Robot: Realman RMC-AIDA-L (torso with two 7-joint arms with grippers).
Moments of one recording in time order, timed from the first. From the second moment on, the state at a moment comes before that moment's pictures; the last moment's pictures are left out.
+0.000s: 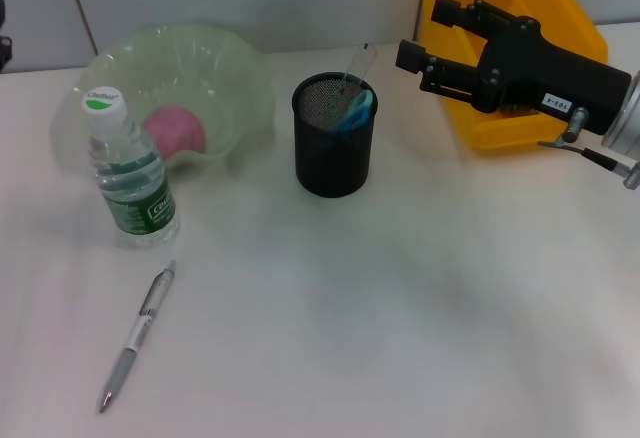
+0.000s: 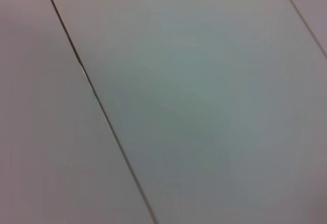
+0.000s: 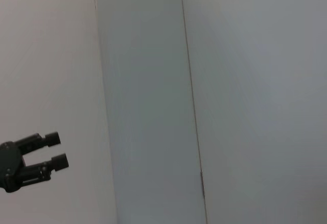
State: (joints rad) left arm 0.21 -2.08 1.70 1.40 0.36 0.65 -0.14; right arm 0.45 2.08 -0.92 -0.67 -1.37 -1.40 1.18
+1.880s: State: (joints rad) left arm 0.03 -1.99 1.53 2.06 -0.89 -0.78 0.73; right arm 0.43 2.07 -0.91 -0.69 -1.39 -1.39 1.22
